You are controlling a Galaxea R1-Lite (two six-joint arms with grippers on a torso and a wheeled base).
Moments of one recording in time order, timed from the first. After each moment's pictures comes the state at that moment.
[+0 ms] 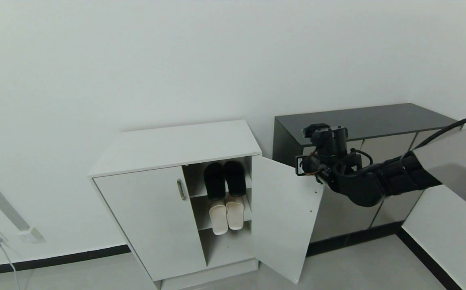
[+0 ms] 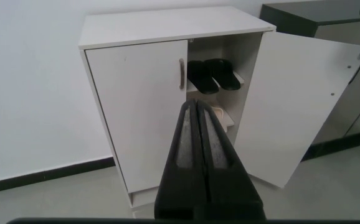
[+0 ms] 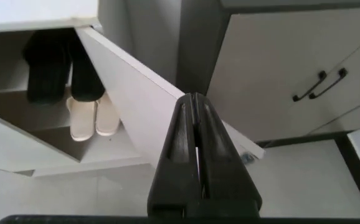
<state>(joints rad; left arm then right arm) 0.00 0.00 0.00 0.00 0.00 0.00 0.50 2.17 -1.35 -0.50 -0.40 0.12</state>
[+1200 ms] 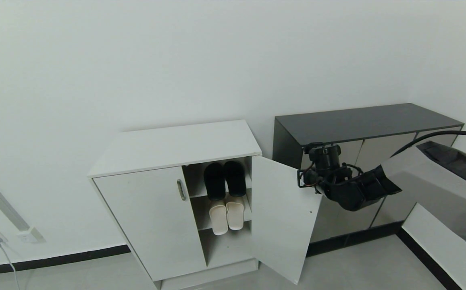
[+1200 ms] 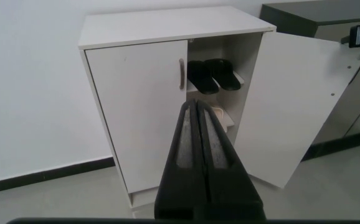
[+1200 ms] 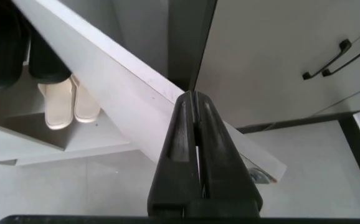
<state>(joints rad) 0.00 0.00 0.00 0.00 0.00 0.00 0.43 2.35 -1.42 -0.51 -0.34 0.13</state>
